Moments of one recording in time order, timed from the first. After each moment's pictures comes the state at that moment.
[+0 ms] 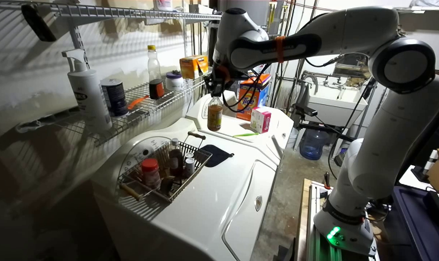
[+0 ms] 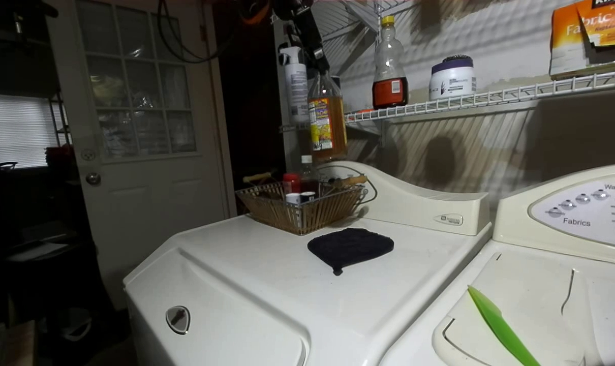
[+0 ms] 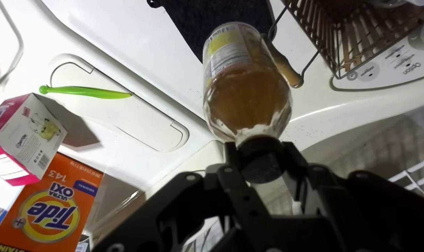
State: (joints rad) arm -0.06 -0.07 -0.03 -1.83 -0.29 2.06 0.86
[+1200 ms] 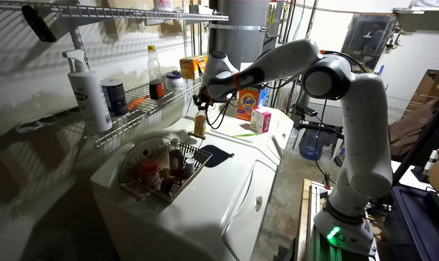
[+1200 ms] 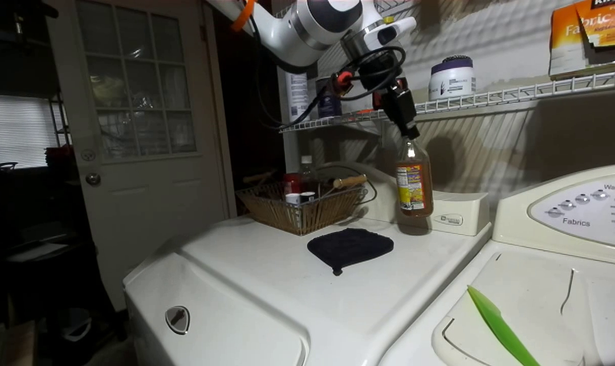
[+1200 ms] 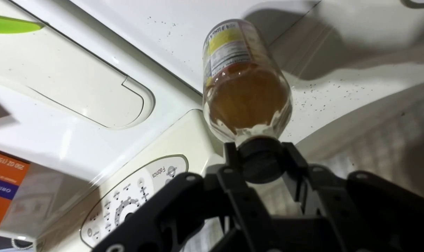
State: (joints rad) arm -0.11 0.40 -0.17 -1.62 -0.19 2.46 0.70
